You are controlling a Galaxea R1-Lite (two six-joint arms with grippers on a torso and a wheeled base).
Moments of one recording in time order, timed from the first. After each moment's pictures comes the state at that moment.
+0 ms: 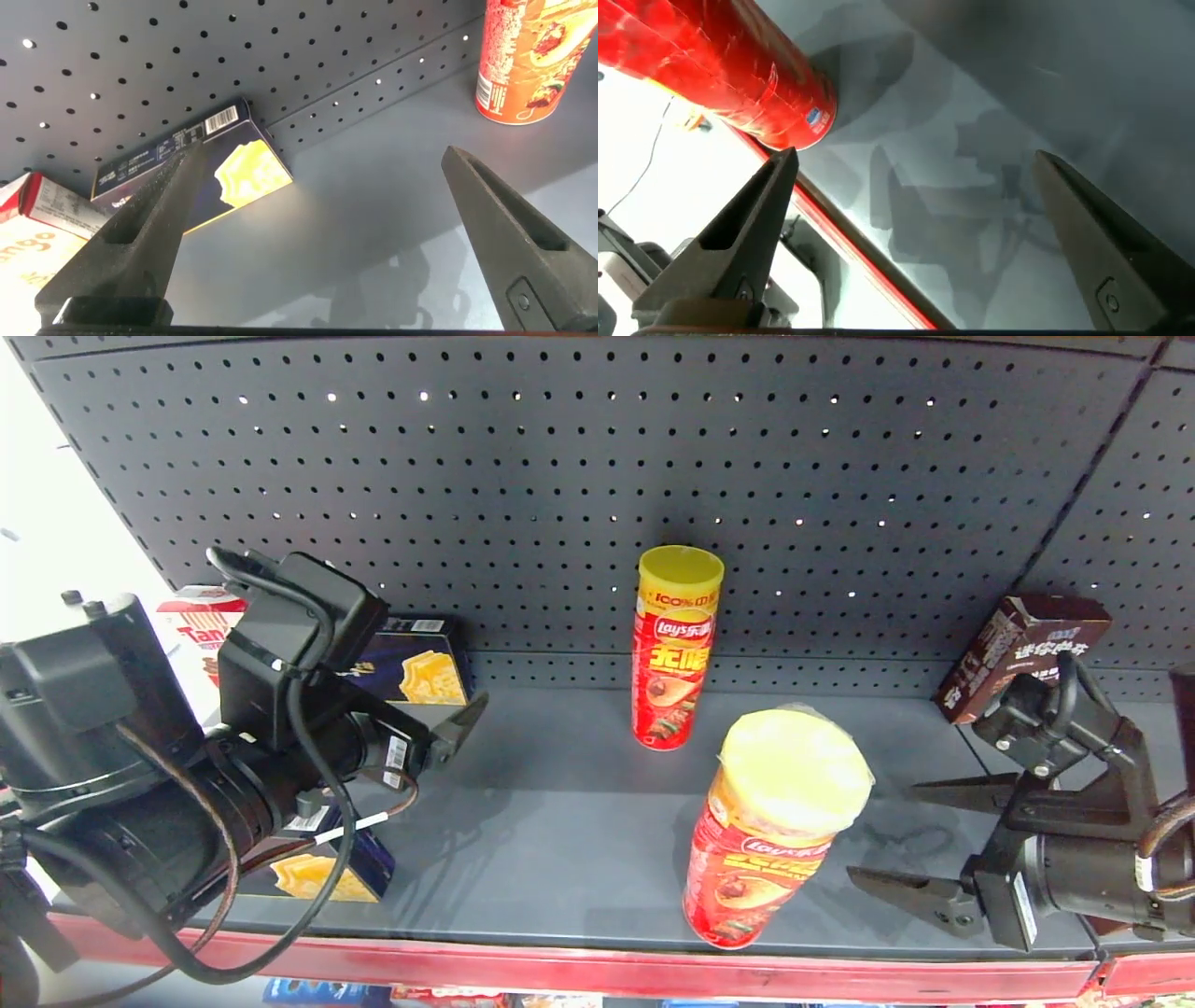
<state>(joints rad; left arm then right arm) -0.51 1.46 -0.63 -0.80 0.23 0.37 0.51 1.29 -0.71 -0.08 0.12 -0.22</state>
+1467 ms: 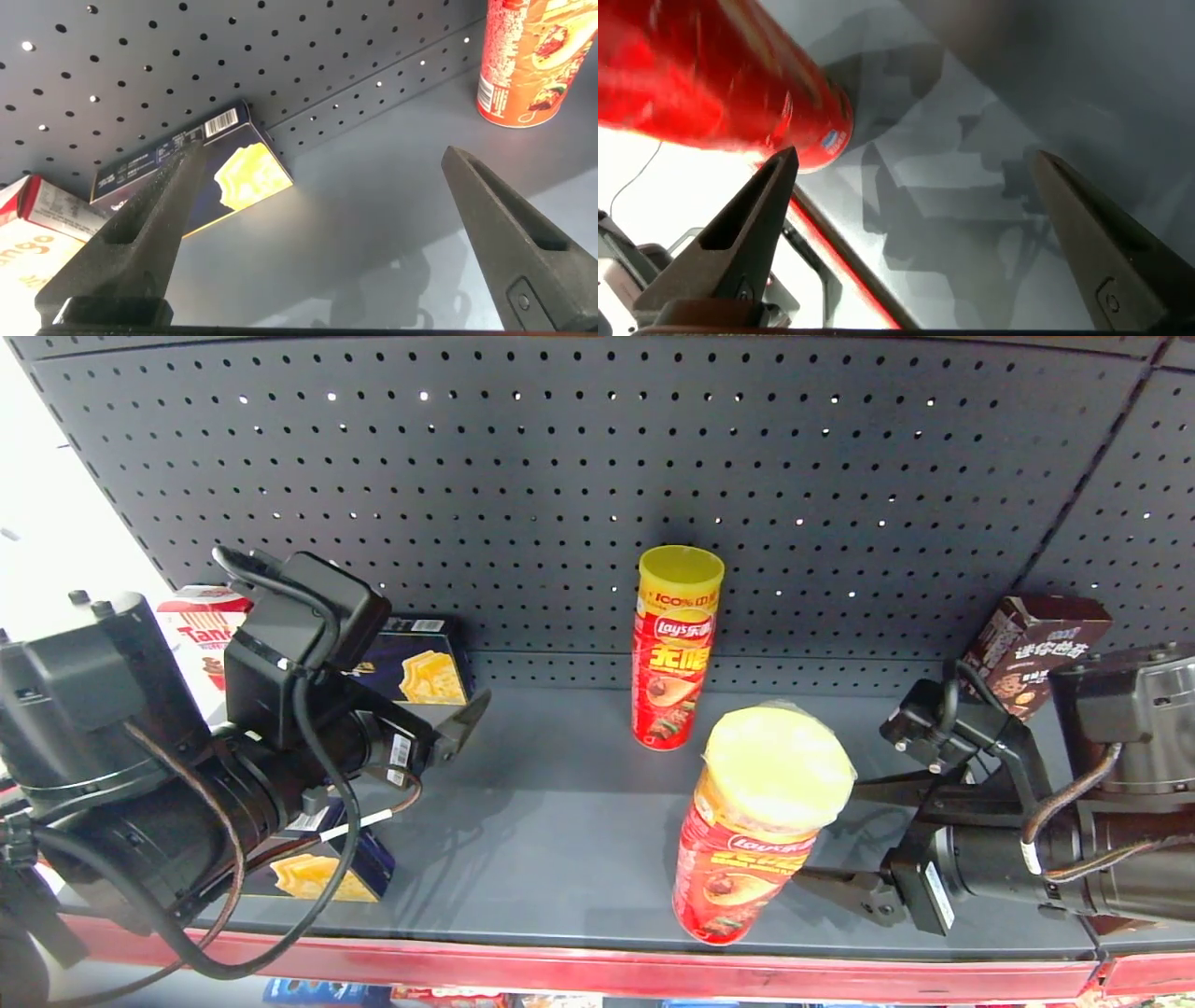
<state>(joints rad) -0.51 1.47 -0.63 -0.81 0.23 0.38 0.57 1.43 -0.77 -0.13 0.11 -0.23</state>
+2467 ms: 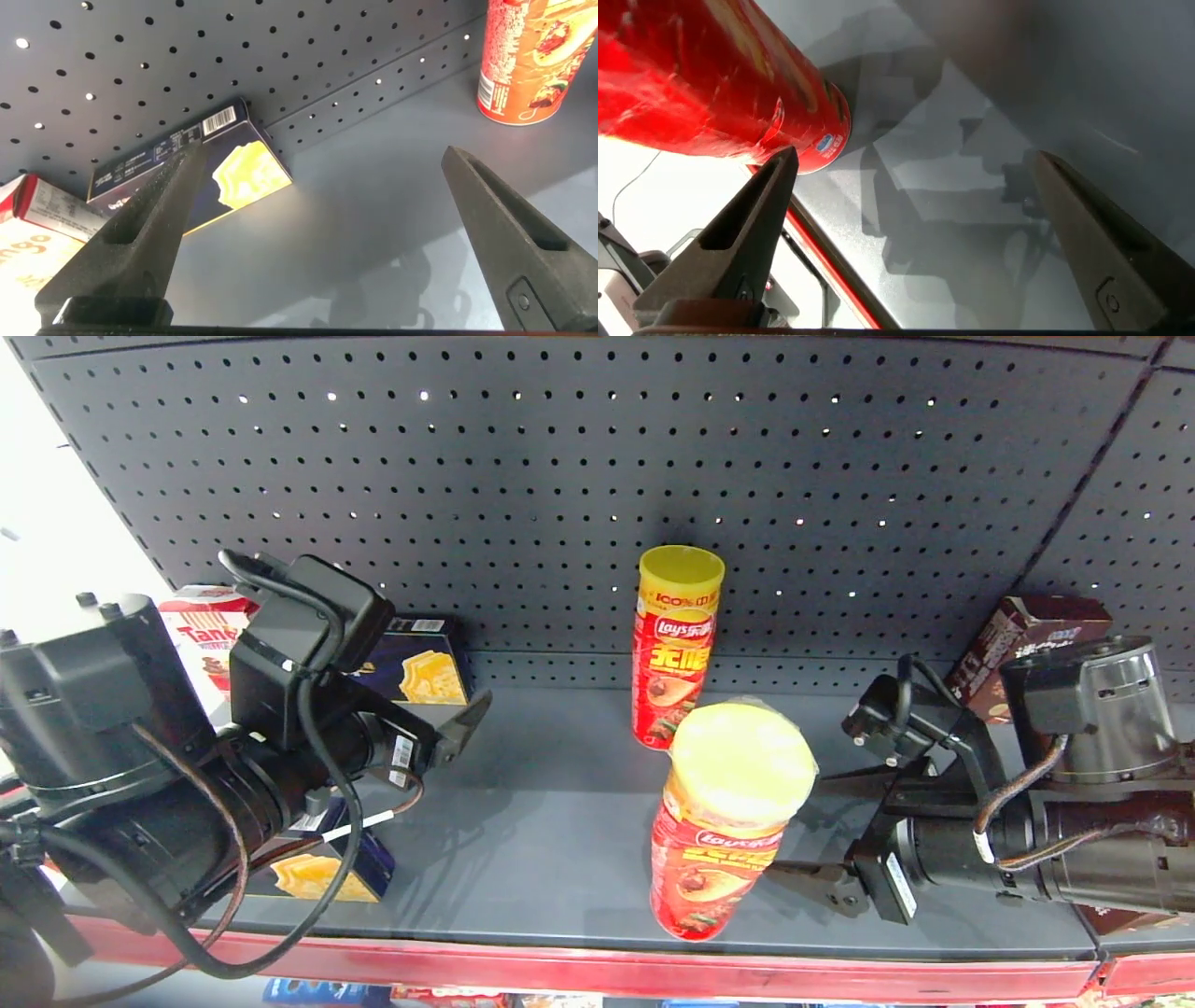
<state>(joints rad) -0.51 1.47 -0.63 -0.81 0.23 0.38 0.61 1.49 -0.81 -0.15 0.11 -0.23</state>
